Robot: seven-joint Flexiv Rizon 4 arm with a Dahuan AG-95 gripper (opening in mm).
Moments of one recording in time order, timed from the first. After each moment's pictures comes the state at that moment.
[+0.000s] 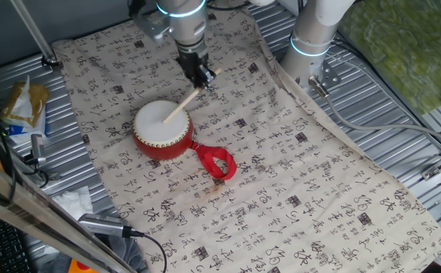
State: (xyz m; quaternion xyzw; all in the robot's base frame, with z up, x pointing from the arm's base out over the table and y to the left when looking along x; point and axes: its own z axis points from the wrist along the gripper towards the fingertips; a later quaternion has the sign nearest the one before) arm 0.408 0.009 0.188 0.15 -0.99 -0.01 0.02
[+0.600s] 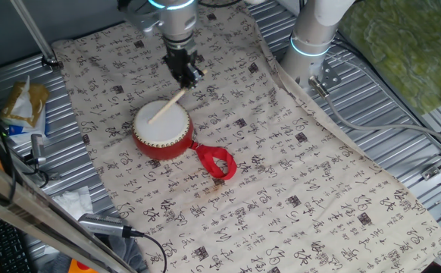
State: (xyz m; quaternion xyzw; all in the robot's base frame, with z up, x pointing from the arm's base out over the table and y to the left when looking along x) arm 0.445 -0.003 0.188 0.17 -0.99 -0.01 0.00
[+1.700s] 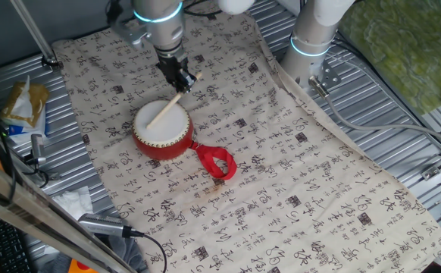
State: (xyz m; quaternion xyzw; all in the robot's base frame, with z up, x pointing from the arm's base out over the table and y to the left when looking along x) arm 0.443 -0.009 0.161 0.17 -0.98 -0.03 0.07
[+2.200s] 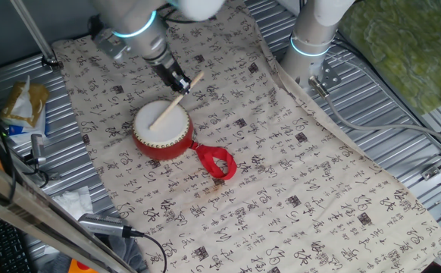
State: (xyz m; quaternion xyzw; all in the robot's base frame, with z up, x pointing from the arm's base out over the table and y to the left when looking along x) arm 0.440 -0.008 0.163 0.15 -0.97 -0.05 0.15
